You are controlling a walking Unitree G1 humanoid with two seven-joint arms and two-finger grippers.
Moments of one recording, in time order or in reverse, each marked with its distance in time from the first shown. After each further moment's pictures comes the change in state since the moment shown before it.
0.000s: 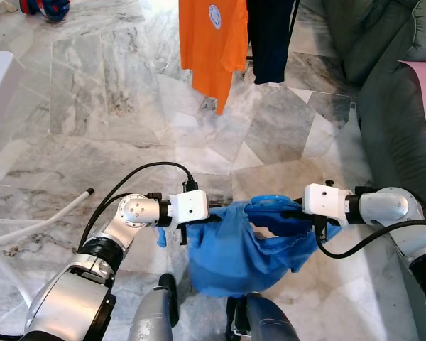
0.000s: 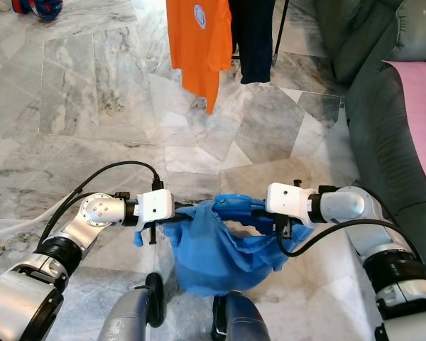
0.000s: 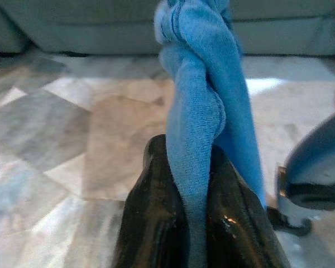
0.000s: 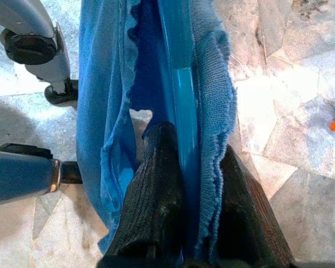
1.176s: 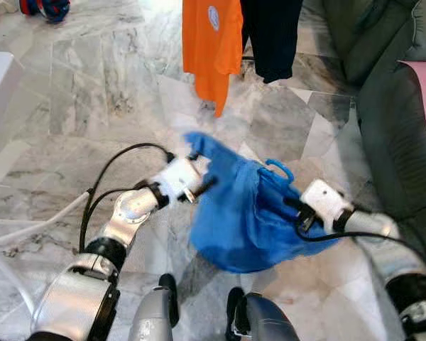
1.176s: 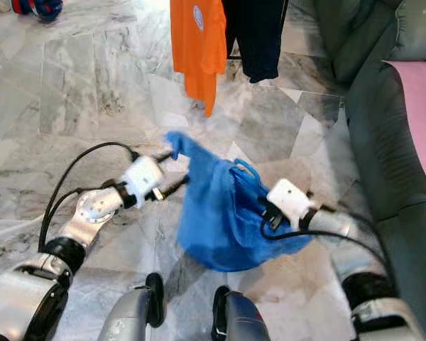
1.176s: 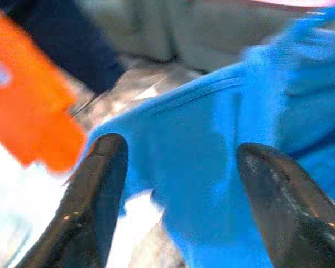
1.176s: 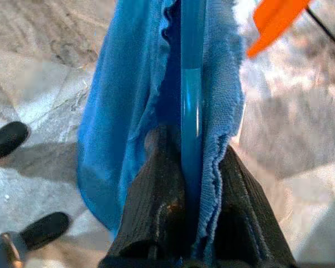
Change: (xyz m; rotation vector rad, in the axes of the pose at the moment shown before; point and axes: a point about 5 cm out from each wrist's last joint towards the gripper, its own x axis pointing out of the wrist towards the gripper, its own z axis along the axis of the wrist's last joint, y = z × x) left arm -0.013 0.027 -0.006 -0.186 -0.061 0.577; right arm 0.029 0.022 -0.034 0.375 0.021 -0.468
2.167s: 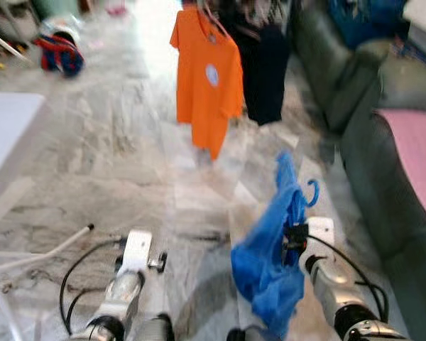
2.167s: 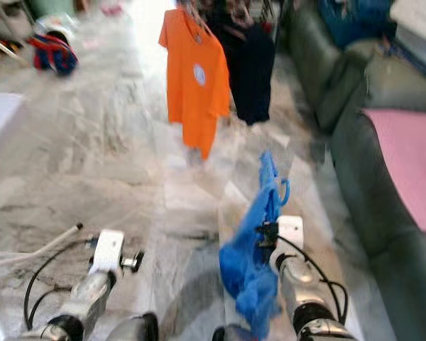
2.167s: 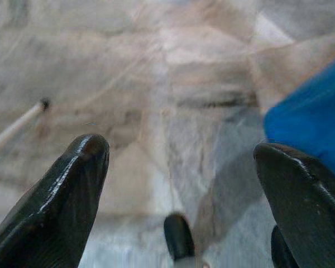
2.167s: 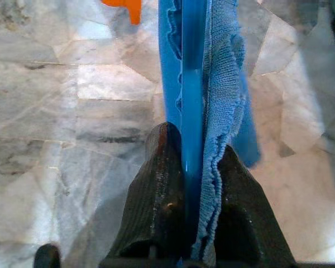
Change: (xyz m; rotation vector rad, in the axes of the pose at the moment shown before) left arm -0.102 -0.089 -0.129 -0.562 0.746 0.519; right arm 0.020 0.082 -0.062 0.782 0.203 -0.429
